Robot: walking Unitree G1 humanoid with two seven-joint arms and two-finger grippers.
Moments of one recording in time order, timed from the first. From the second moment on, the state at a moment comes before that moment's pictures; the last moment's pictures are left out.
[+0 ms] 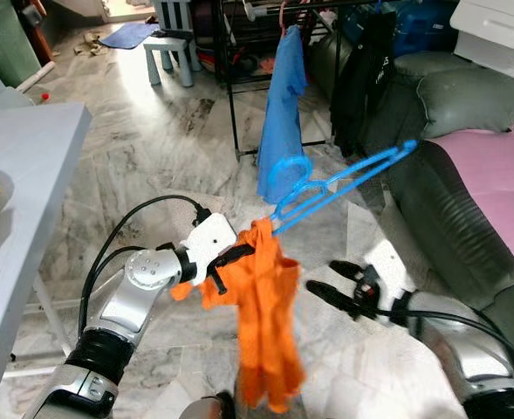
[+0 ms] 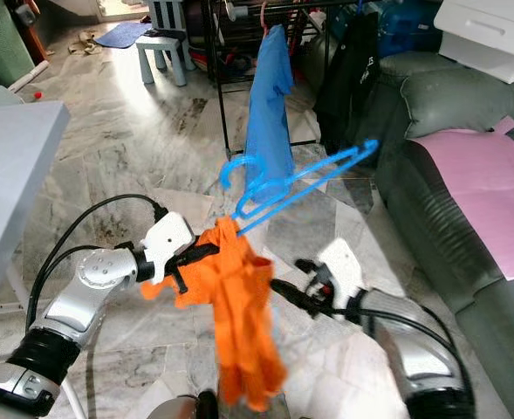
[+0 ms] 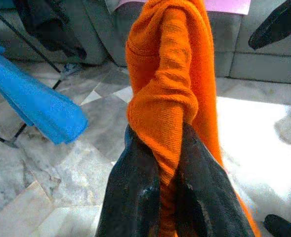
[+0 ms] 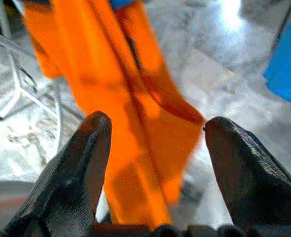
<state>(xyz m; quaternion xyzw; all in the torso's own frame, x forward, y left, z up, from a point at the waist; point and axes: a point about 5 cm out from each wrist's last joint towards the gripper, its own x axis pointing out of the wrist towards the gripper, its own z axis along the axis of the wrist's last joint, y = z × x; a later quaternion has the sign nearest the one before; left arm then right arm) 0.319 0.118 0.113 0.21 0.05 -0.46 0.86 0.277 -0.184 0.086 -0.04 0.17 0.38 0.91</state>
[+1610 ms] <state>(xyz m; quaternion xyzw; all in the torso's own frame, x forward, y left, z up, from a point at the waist) 0.310 0.116 0.124 0.19 0.04 -0.52 0.83 0.289 -0.186 0.087 0.01 0.13 0.35 0.93</state>
